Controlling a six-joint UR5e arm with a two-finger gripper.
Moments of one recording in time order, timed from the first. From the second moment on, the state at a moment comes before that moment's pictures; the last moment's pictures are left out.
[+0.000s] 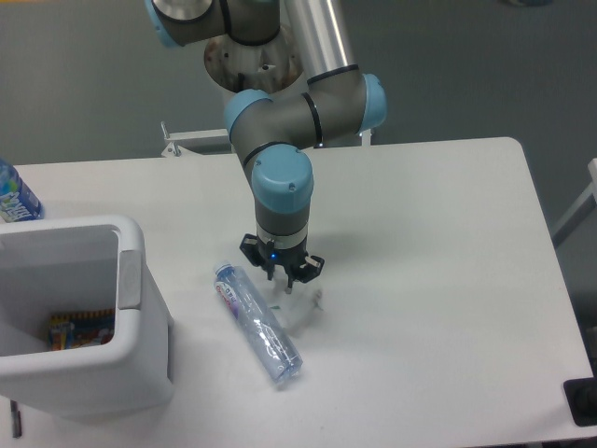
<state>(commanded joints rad) 2.33 -1.92 -1.84 -0.92 1.61 0.71</state>
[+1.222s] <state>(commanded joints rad) 2.41 -1.74 -1.52 -0.93 1.17 0.37</state>
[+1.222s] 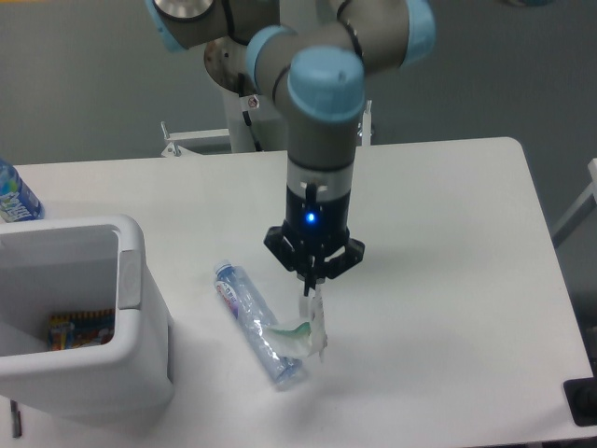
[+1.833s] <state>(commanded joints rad) 2.15 -1.69 -1.40 -0.93 1.13 -0.03</state>
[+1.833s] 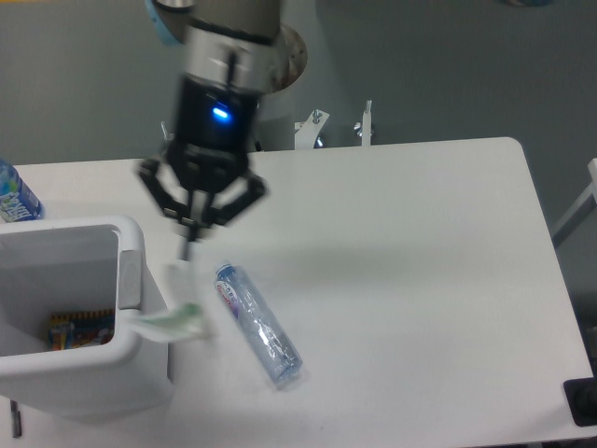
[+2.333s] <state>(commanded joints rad) 2.04 -1.72 -1.46 -0.93 1.13 -0.03</state>
